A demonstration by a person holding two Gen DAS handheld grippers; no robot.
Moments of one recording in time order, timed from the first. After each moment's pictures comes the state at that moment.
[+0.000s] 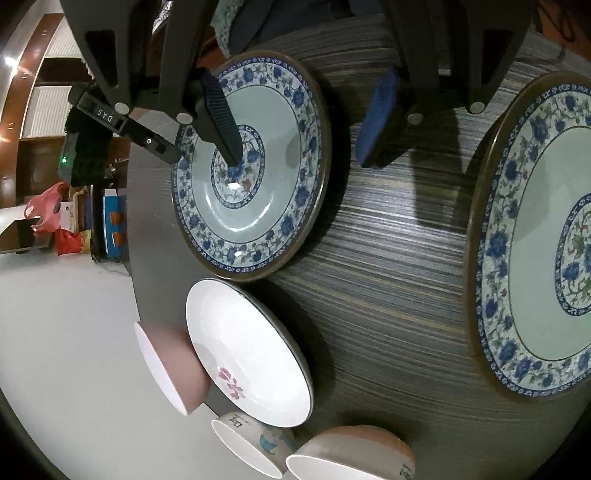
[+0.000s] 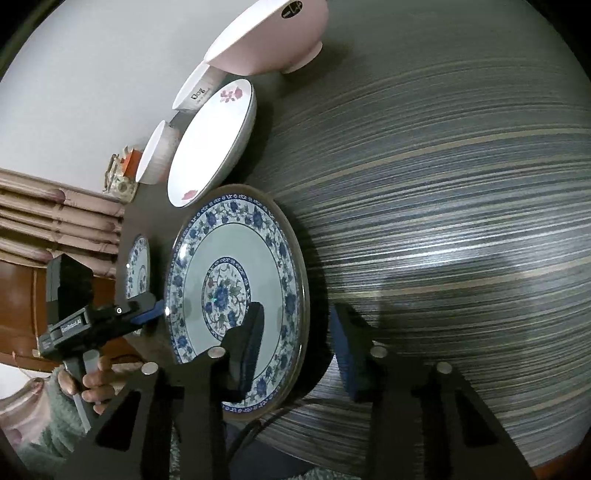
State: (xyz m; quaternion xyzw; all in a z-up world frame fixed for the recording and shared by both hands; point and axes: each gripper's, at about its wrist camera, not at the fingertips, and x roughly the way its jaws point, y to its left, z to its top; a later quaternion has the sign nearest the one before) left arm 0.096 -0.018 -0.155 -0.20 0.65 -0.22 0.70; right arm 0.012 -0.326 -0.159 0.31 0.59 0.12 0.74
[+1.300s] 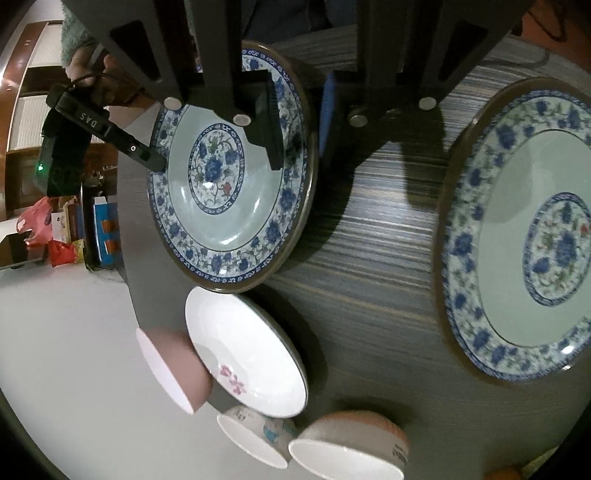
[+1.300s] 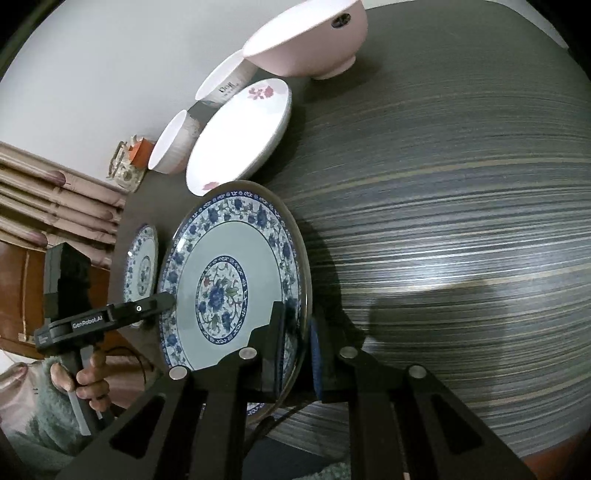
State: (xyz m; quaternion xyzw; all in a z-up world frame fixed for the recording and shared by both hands) left arm 0.086 0.004 -0.142 -0.17 0.64 -0.22 0.72; right arm 0.009 -0.302 -0.138 0.28 0.57 0.13 0.76
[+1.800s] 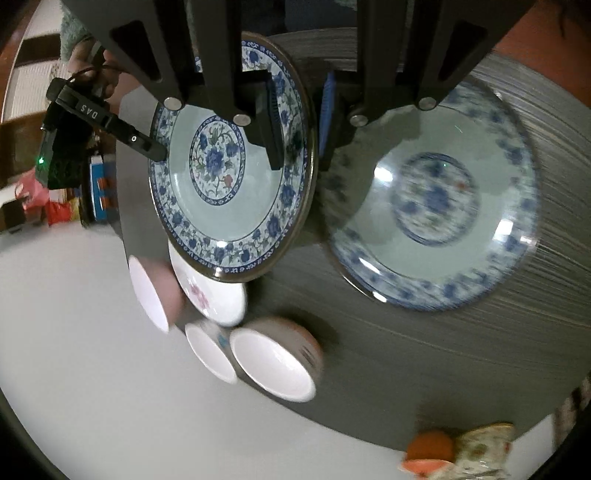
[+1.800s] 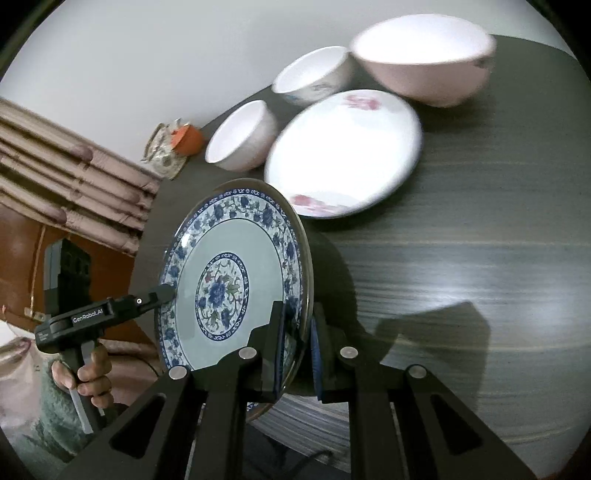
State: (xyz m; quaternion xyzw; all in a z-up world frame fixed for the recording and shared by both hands) left arm 0.097 0.100 -0.093 -0.20 0.58 -0.16 0.77; right arm 0.056 -0.222 -0.102 0.25 0.56 0.20 0.77
